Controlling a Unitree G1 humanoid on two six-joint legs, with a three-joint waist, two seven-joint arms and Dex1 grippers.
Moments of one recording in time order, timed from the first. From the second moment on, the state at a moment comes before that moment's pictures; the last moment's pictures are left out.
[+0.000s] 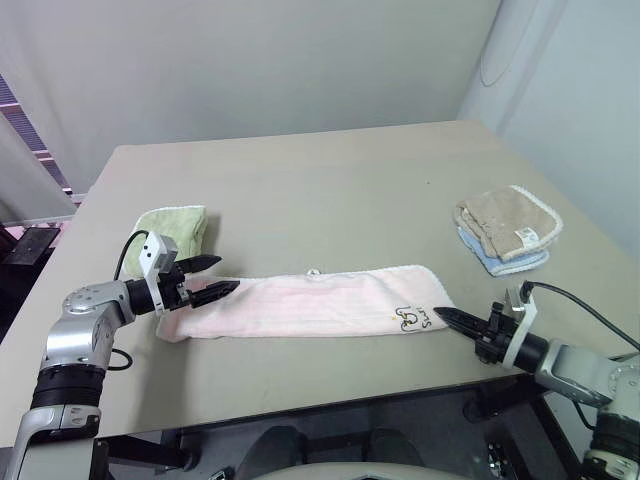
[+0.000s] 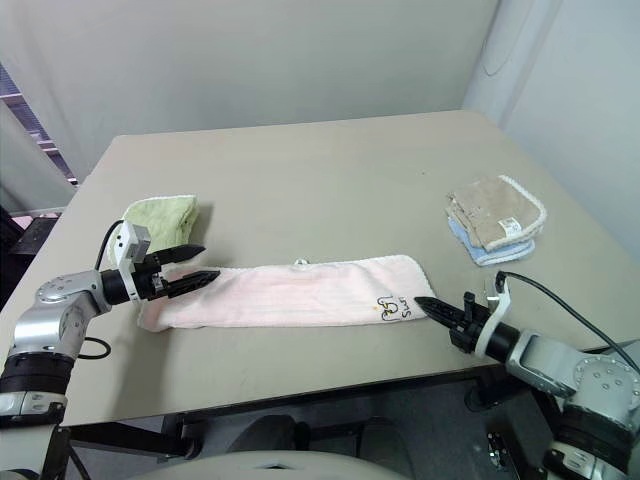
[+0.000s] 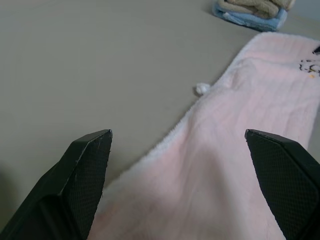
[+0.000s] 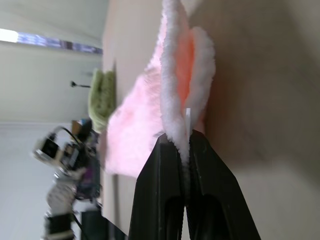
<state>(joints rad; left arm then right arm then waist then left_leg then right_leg) -0.30 0.66 0.15 0.34 -0.43 0.27 -1.20 -0.04 -0.54 -0.65 0.12 1.43 1.47 0.18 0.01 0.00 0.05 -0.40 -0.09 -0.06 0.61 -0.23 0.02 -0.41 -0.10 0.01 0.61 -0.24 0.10</state>
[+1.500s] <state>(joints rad) -0.36 0.63 0.11 0.40 -0.38 0.26 -1.19 -0.14 -0.63 0.03 -0.36 0.94 1.08 0.59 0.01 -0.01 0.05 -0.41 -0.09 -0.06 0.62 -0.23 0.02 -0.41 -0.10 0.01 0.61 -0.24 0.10</state>
